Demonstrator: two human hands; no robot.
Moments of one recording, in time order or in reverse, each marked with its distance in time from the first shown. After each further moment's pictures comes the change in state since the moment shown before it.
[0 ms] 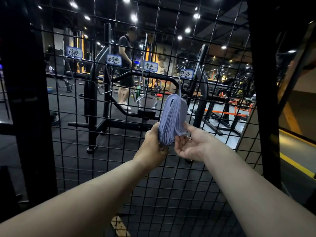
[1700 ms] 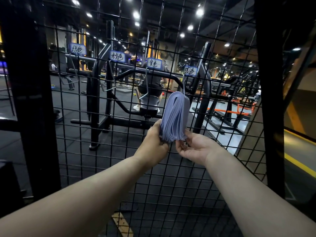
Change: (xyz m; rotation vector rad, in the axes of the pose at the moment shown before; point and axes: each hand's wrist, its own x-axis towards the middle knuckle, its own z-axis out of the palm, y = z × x) left_hand -0.005 0.011 -0.014 -0.106 -0.050 -0.049; right_hand 0.022 0.013 -0.011 0.164 -0.067 -0.013
